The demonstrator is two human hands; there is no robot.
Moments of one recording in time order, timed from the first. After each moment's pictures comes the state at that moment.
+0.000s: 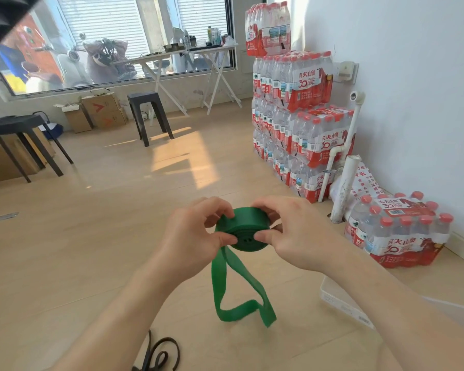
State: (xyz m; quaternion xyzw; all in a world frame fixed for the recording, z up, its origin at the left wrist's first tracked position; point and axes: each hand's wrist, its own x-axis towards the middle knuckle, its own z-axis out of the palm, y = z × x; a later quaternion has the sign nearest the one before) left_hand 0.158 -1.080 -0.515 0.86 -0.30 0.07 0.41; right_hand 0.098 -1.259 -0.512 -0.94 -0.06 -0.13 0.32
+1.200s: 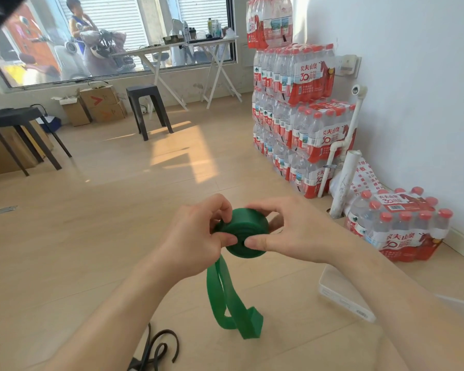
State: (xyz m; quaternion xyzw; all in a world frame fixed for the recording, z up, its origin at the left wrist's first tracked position) left_hand 0.156 -1.074 -0.520 0.87 -0.31 0.01 0.39; right_hand 0.096 -1.261 -0.510 -0.92 -0.08 -0.04 0.39
